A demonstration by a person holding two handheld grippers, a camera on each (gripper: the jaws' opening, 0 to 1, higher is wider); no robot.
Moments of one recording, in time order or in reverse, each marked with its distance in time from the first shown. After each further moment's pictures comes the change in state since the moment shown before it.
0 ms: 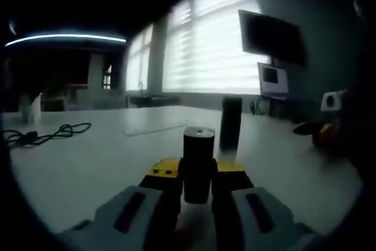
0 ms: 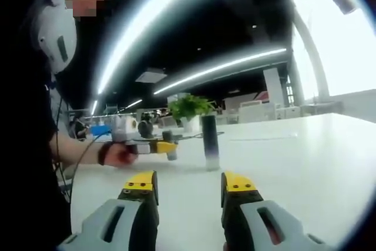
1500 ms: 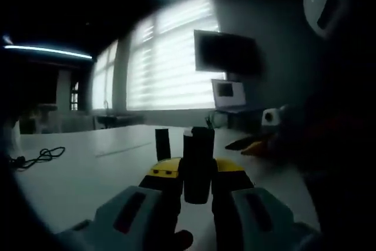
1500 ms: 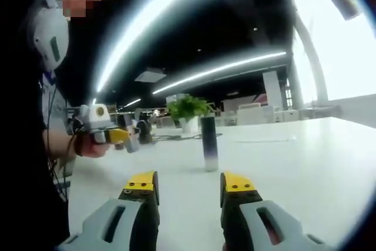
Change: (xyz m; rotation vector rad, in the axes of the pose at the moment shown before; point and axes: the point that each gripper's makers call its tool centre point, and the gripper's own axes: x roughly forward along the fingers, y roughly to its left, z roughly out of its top) left arm -0.068 -0.092 0.043 0.059 -0.092 -0.270; right arm -0.001 0.001 0.002 -0.023 -0.011 -0.016
